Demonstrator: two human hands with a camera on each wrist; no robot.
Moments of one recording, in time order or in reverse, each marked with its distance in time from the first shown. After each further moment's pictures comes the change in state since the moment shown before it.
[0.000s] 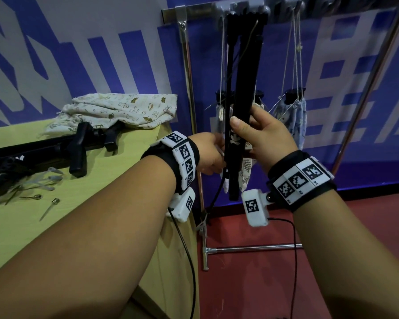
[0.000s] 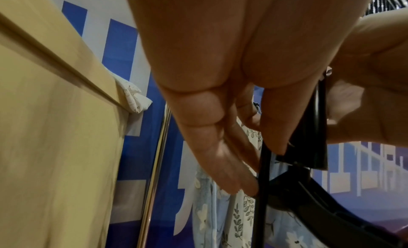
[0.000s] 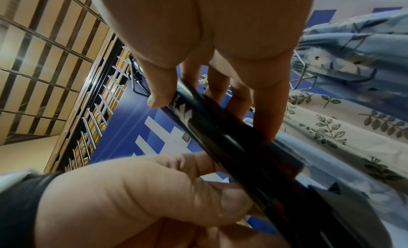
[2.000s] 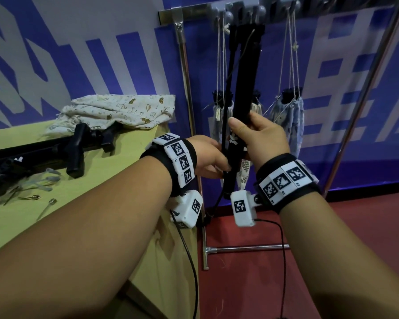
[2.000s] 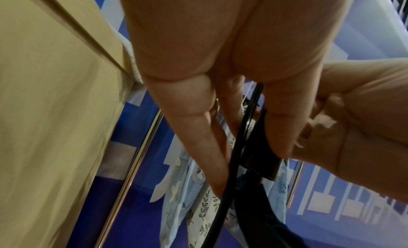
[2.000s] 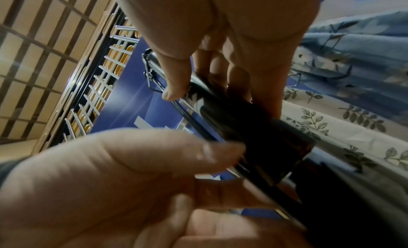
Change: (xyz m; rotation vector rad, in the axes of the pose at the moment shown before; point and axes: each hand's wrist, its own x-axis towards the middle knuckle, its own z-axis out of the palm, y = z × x) left_hand 0.004 -0.003 0.012 -0.352 -0.004 -0.088; right_hand 0.005 0.014 0.005 0.031 0.195 0.023
